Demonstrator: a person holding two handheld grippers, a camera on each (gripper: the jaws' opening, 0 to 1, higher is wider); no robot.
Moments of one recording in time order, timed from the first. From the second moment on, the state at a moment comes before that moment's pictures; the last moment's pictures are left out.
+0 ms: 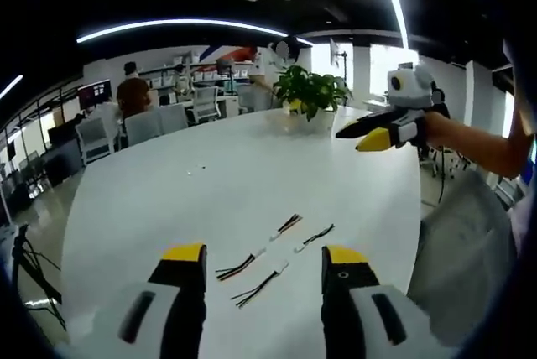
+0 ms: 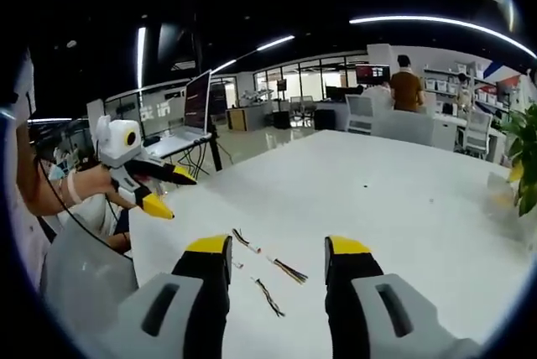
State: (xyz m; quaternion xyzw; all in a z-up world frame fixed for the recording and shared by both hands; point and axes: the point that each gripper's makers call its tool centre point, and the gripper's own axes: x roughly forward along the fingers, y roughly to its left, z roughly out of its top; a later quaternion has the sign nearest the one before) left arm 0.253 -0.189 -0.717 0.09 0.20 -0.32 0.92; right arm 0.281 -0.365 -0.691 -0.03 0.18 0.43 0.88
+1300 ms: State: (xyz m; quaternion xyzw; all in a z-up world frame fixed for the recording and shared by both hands) left arm 0.294 -0.189 -0.752 0.10 0.21 -0.36 0.90; right arm 0.313 -0.330 -0.724 -0.04 0.18 0.50 0.85
